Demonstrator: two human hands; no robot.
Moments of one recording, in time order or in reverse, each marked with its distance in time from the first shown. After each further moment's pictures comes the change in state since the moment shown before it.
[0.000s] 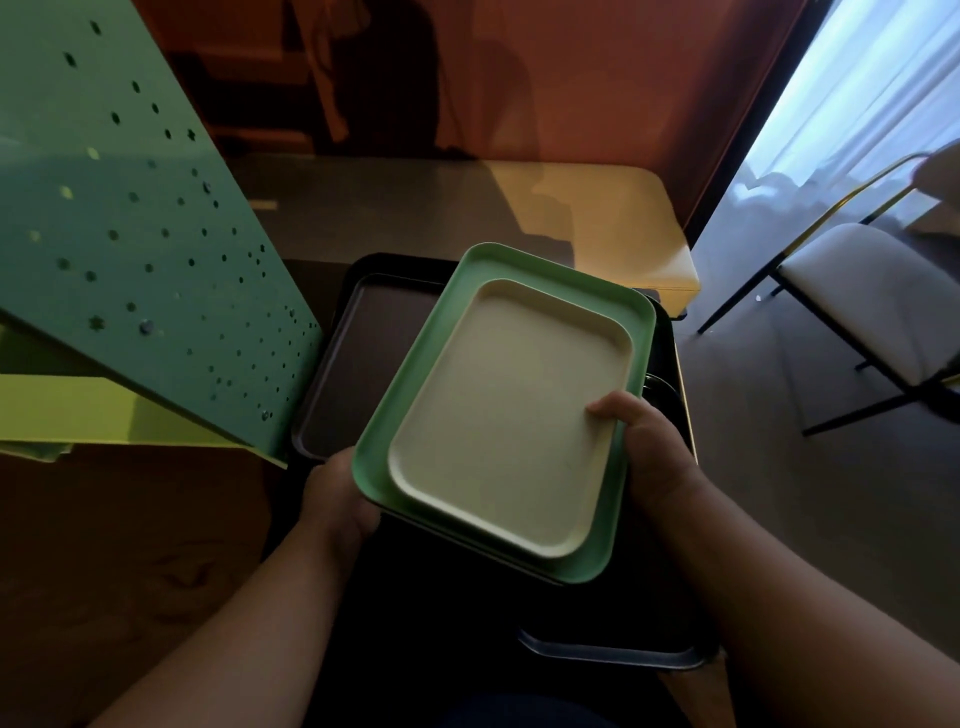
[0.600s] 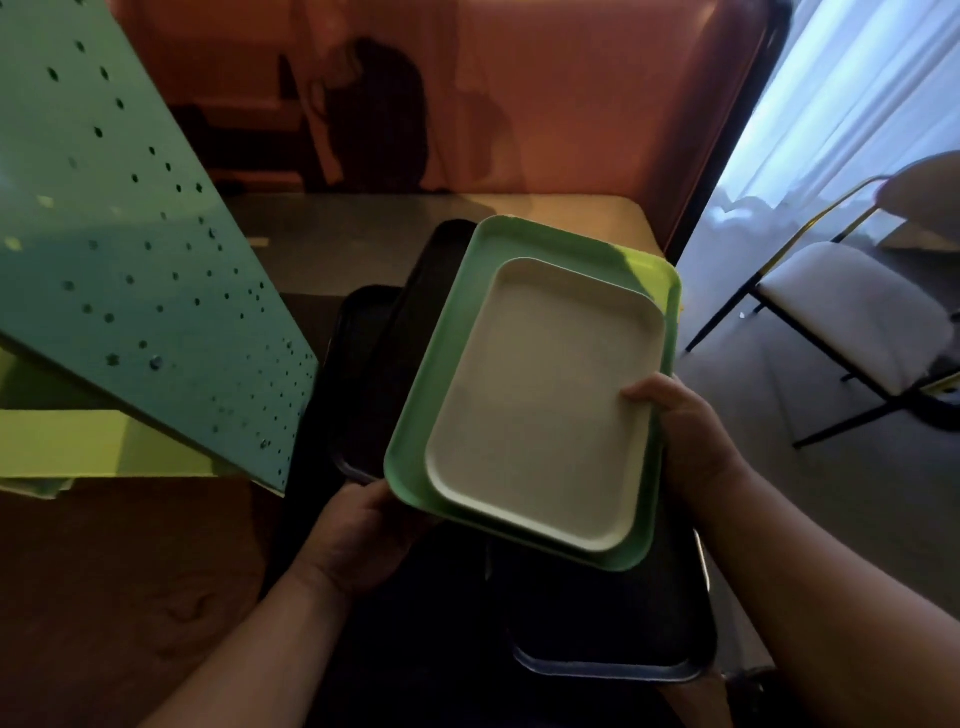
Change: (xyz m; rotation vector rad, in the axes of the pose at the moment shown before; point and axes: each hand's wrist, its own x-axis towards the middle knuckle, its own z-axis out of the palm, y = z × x) left_hand -0.051 0.009 0.012 0.059 -0.624 -0.161; right_hand -0.014 -0.047 -0.024 0.035 -0.104 -0.160
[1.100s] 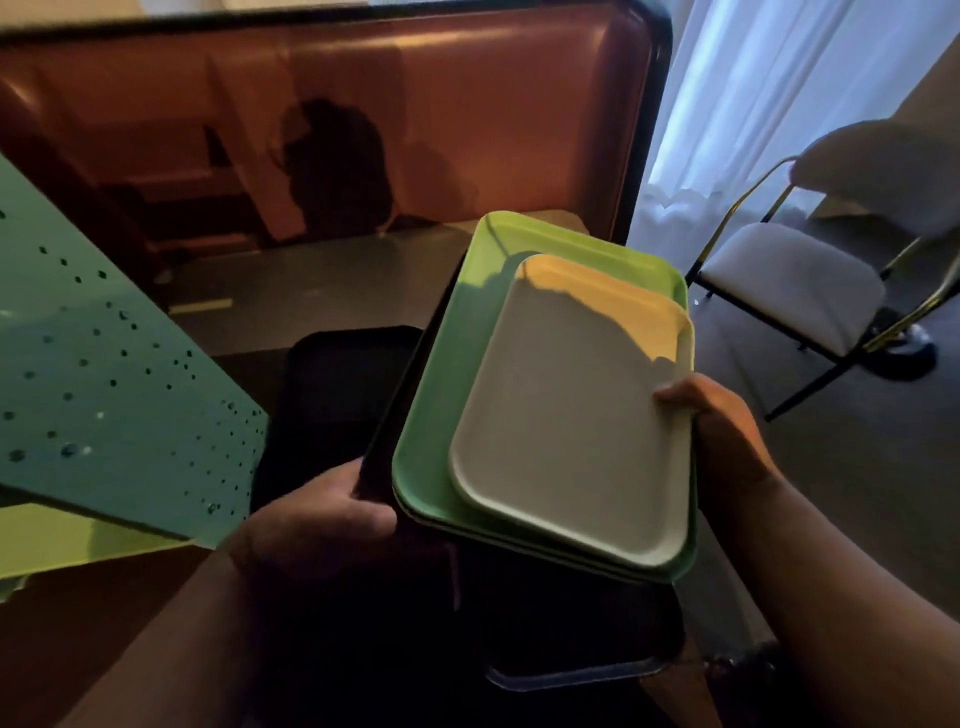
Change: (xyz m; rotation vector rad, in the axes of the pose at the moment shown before) left_hand -0.023 0.056 0.080 0.571 -0.515 -0.152; right_hand -0.037 -0.030 -0.071 0.122 -0.014 -0.051
